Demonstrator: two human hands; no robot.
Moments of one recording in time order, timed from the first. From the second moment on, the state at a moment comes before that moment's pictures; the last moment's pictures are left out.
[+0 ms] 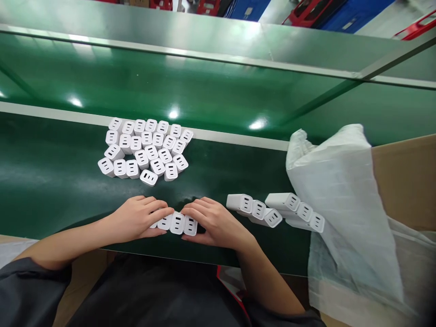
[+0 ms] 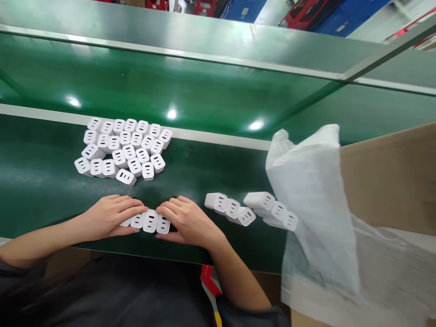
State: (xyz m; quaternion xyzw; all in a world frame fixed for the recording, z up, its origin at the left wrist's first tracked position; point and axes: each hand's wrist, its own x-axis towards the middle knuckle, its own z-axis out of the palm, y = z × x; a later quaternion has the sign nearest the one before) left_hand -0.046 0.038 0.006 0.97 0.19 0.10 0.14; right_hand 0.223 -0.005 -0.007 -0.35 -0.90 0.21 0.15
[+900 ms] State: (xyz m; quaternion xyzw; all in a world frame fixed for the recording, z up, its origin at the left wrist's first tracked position) left_hand -0.048 0.038 0.019 0.97 0.18 0.03 0.16; right_hand 0.248 -0.007 0.020 -0.32 -0.86 0.39 0.11
